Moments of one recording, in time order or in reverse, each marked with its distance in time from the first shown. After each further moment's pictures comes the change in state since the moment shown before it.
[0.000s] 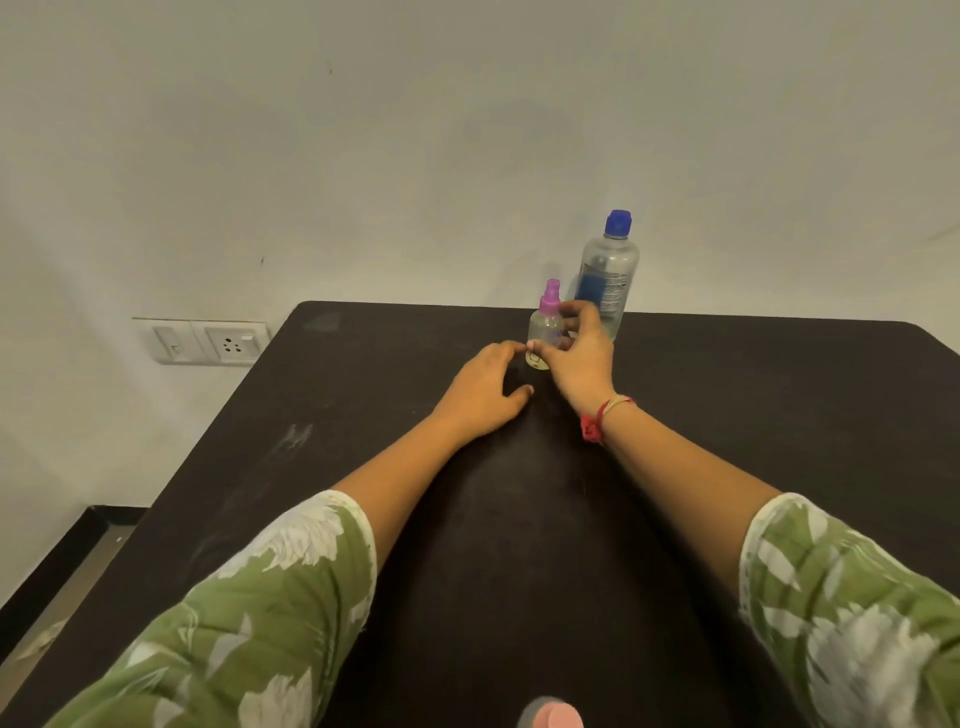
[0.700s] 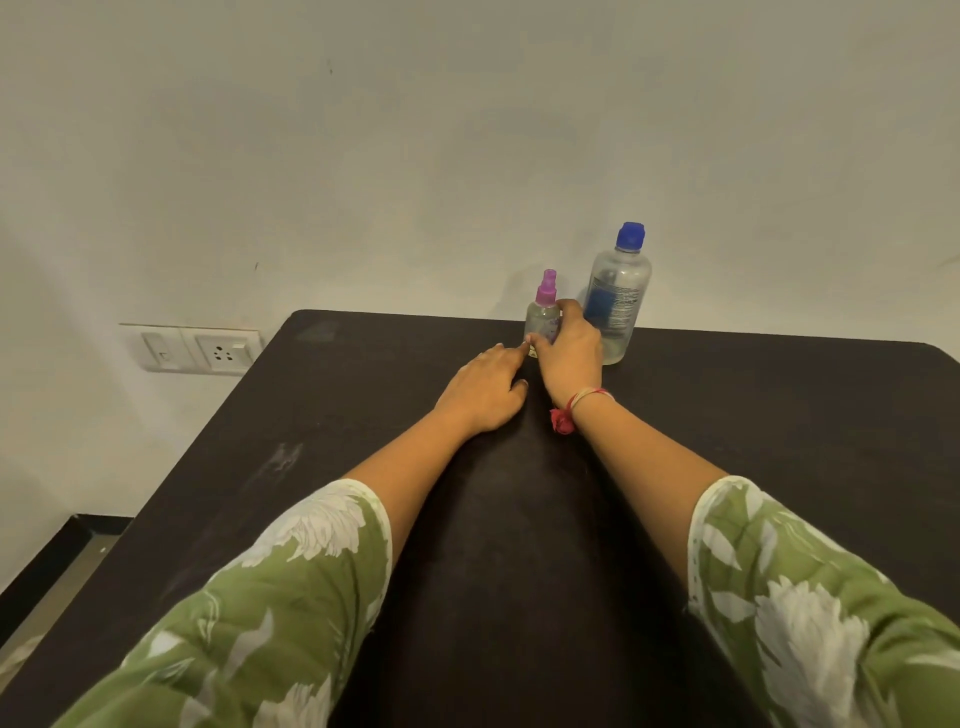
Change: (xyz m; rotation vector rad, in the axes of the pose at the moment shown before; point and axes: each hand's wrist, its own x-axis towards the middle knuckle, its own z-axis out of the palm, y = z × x) left_hand 0.036 -0.012 0.002 0.171 -0.122 -0.021; right_hand 0.036 -0.001 0.027 -0.315 0.075 -0.068
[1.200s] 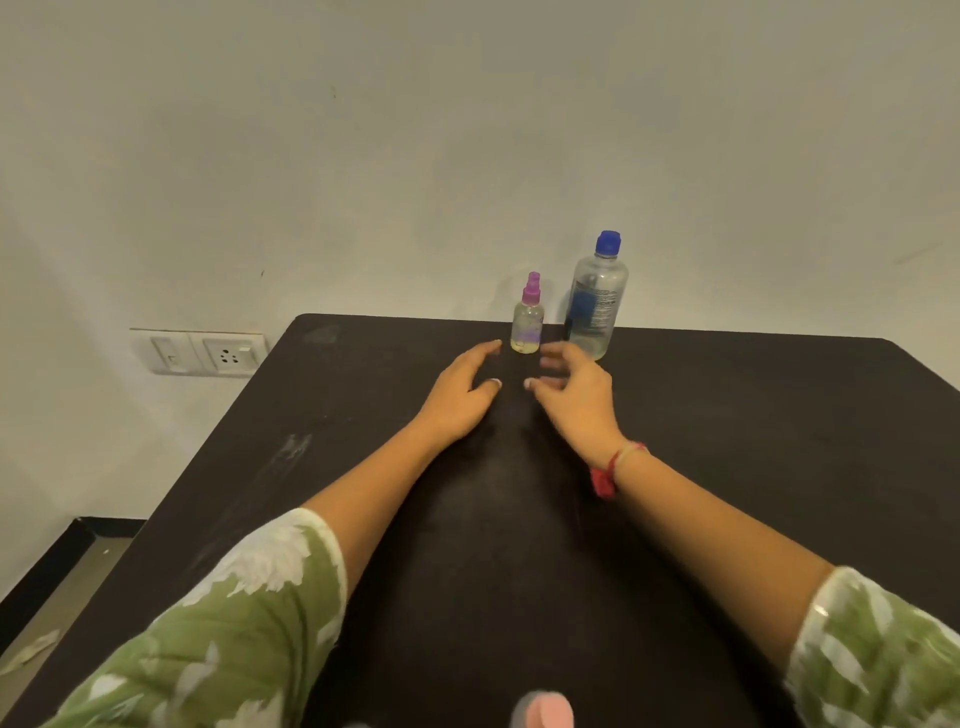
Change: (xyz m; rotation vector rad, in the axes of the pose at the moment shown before) left_hand -0.044 0.001 -0.011 -0.533 0.163 -0.085; right_hand -0.073 -0.010 -0.058 0.257 -0.186 0.053
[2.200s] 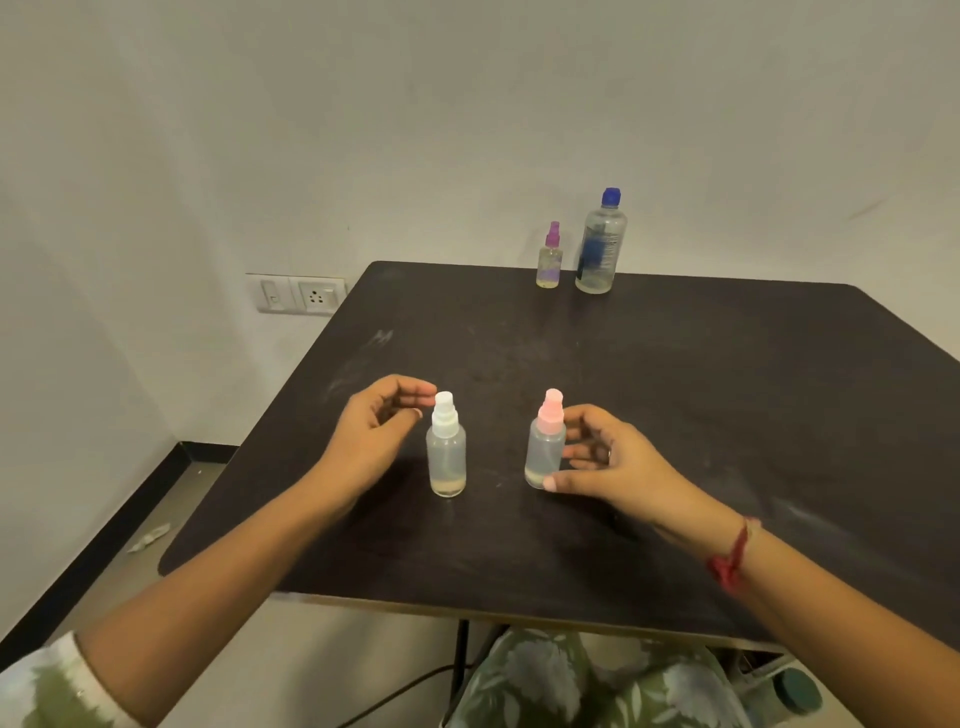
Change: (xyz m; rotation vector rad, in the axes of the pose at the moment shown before) left_hand -0.295 0.065 -0.075 -0.198 0.225 -0.103; right_hand -0.258 -0.062 -0.080 0.215 -0.525 0.126
